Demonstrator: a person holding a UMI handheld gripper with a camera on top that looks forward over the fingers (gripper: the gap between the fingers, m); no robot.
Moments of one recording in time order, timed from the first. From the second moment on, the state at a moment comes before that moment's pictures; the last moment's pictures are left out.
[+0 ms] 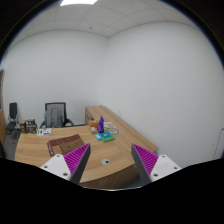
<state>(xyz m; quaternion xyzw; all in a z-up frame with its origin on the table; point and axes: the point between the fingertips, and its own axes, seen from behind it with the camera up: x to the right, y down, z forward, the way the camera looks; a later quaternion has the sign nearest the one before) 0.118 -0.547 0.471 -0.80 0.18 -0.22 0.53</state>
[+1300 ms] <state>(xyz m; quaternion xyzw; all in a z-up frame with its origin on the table) -0.162 -0.045 0.042 -0.90 -0.10 -0.03 0.42</state>
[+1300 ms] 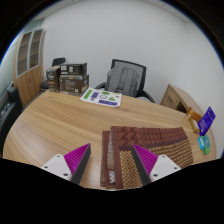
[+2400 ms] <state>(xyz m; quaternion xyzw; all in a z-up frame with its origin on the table) -0.195 -0.034 0.167 -0.86 -0.09 0.18 0.46</state>
